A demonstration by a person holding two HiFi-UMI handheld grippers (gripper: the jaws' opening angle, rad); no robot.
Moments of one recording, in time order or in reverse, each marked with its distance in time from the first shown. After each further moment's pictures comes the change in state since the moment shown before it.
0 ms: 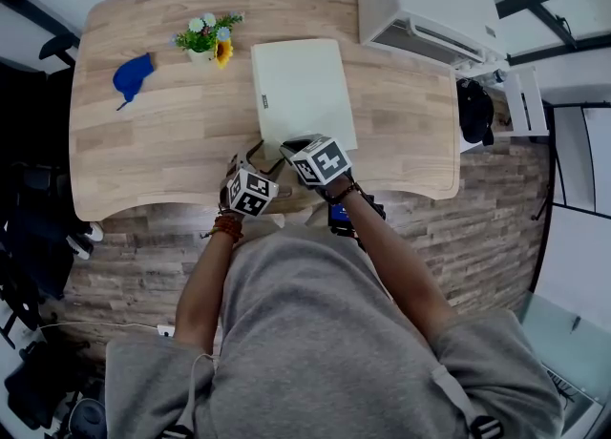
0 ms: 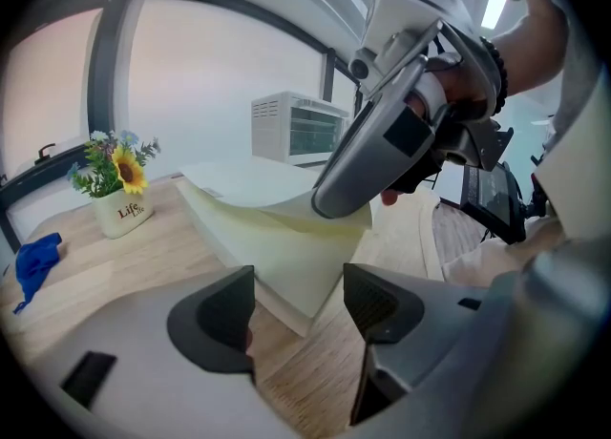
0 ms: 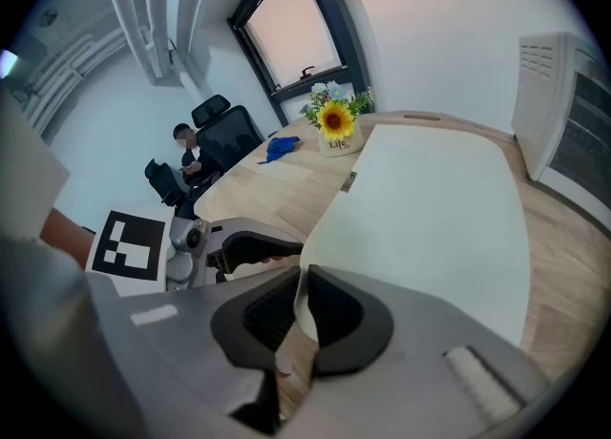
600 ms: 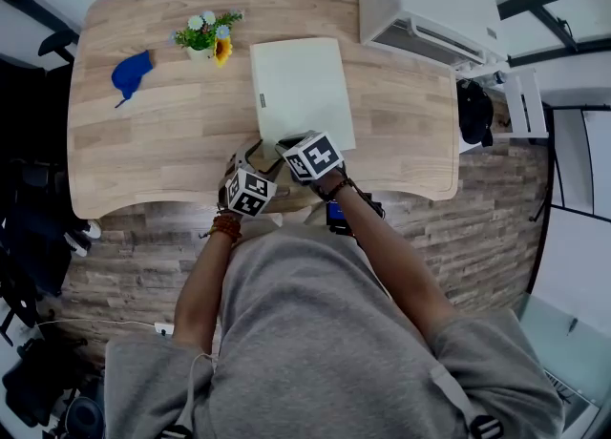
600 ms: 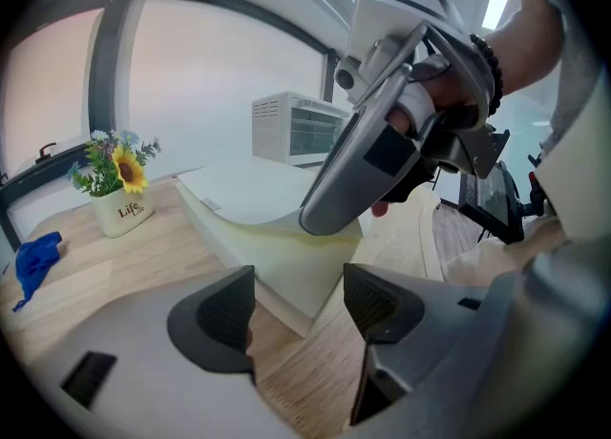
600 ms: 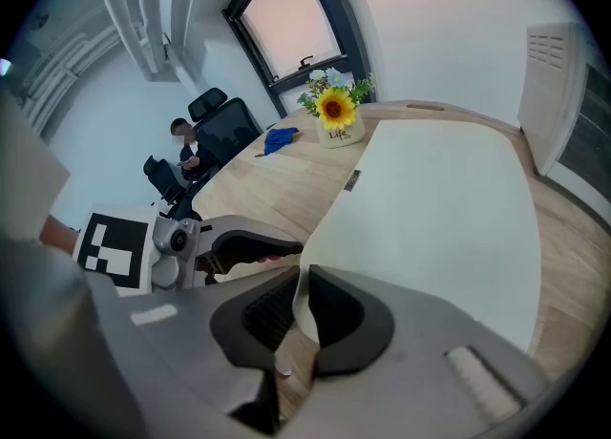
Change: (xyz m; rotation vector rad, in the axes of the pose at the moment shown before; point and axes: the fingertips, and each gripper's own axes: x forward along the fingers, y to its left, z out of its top) left arm 0.000 0.000 0.000 -0.004 -0.003 0.001; right arm 0.013 -0.003 0.000 0.011 0.058 -0.012
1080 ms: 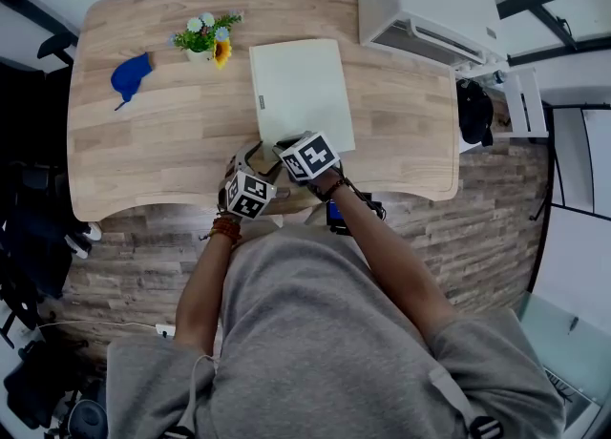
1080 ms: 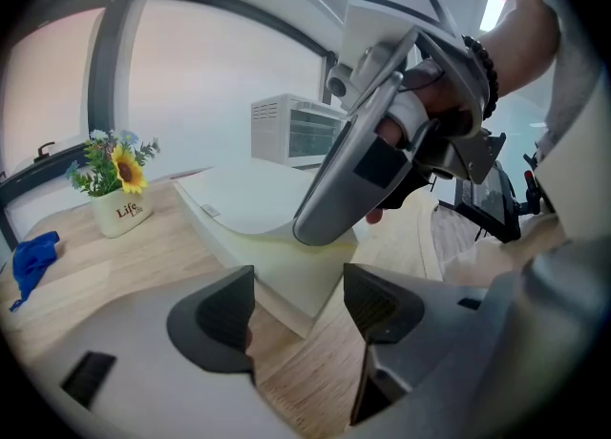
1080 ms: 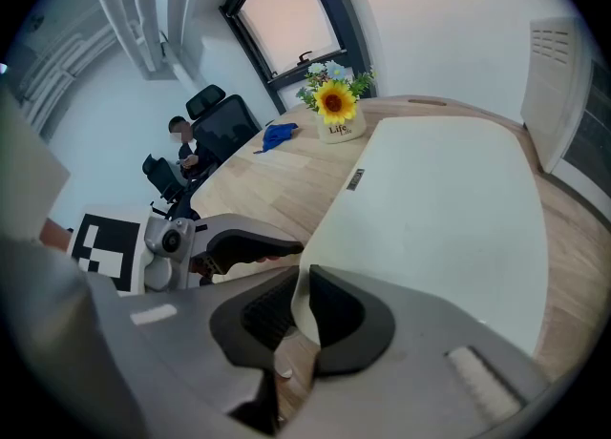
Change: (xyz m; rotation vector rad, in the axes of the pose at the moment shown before) left arm -0.001 -0.001 0.001 0.001 -0.015 -0.011; right arm 0.008 0.000 -0.001 0.006 0.022 0.000
